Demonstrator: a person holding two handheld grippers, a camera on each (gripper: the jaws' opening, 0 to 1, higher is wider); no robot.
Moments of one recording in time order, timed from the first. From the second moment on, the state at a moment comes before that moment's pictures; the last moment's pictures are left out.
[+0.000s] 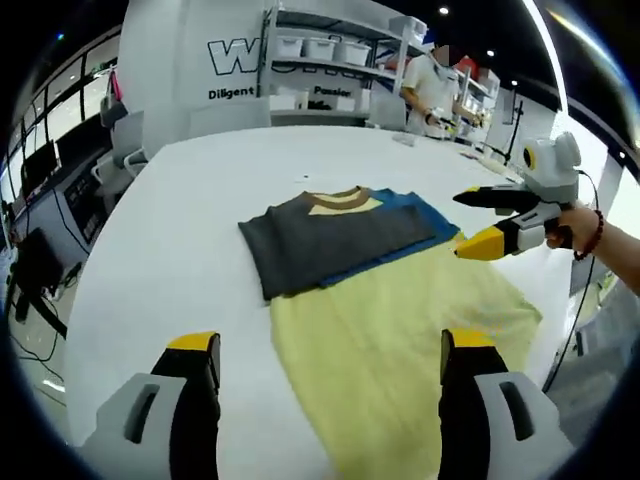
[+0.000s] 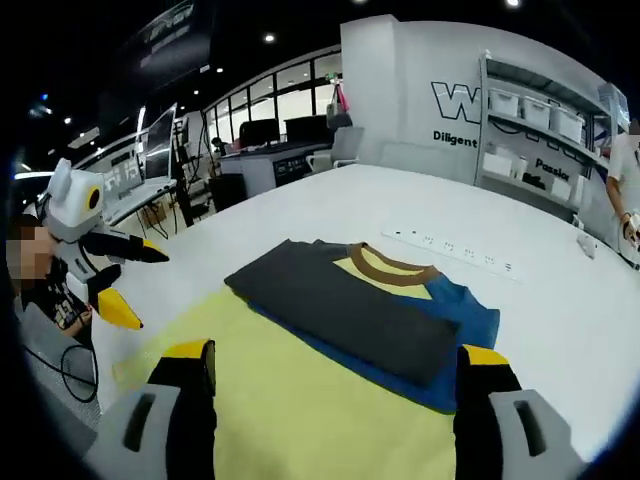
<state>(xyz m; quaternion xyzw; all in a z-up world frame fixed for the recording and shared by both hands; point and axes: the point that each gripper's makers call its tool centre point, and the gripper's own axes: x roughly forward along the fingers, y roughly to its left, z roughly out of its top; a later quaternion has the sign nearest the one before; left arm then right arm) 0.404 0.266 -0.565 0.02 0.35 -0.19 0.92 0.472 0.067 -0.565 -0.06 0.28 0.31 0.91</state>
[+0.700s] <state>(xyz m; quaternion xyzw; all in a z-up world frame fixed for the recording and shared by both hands) 0.352 0.270 -0.582 0.05 0.38 -0.21 0.90 0.398 0.034 -0.593 -0.05 0.32 0.30 0.90</state>
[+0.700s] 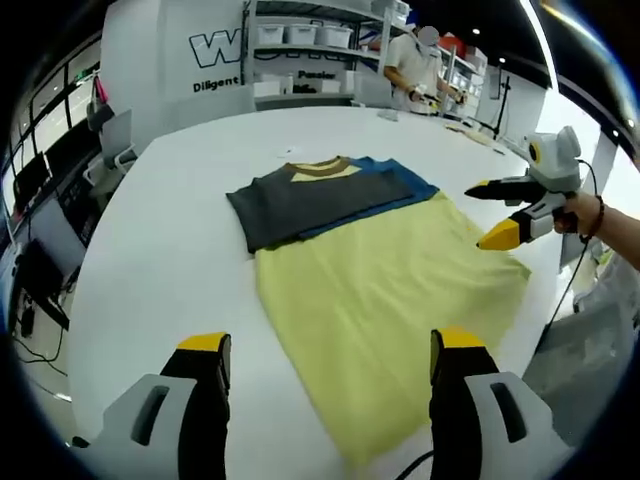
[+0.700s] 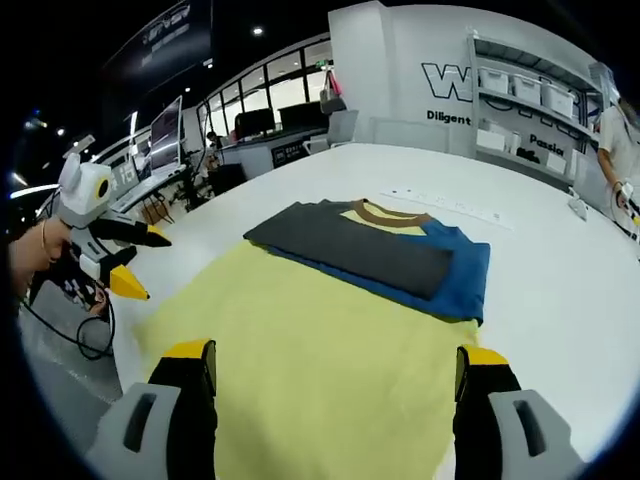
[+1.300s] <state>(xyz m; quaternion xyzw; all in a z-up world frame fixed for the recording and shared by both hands) 0.322 0.268 -0.591 0.05 0.39 -0.23 0.89 0.336 0.005 -0.607 -0.04 0.34 0.28 0.90</state>
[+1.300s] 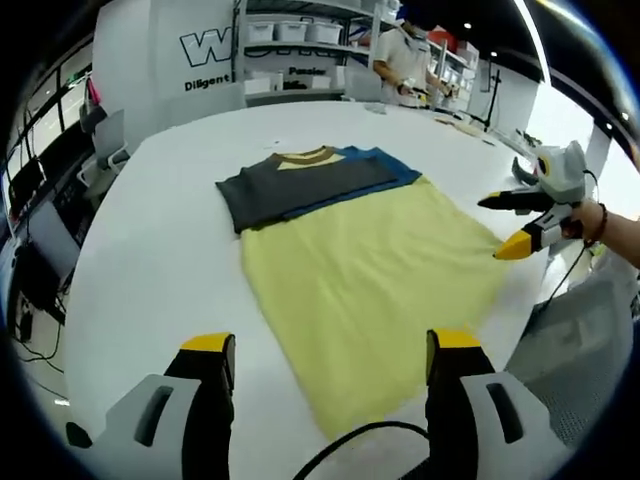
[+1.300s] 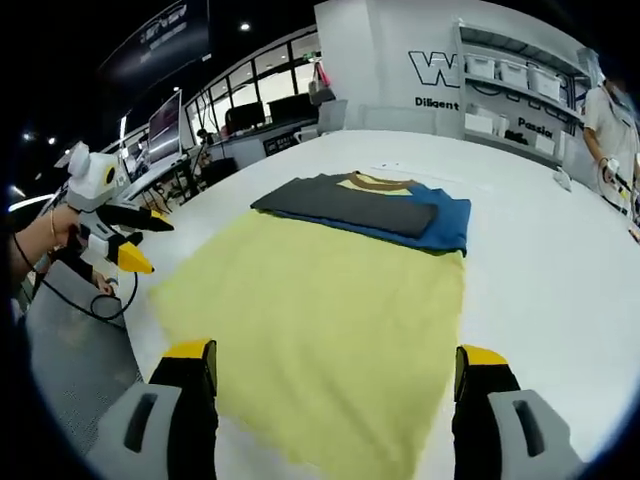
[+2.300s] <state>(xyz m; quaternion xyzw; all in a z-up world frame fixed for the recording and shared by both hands) 0.281 0.271 -0.626 0.05 0.45 -0.22 0.86 0.299 -0.030 -0.631 -0.02 0.37 0.22 0.90</state>
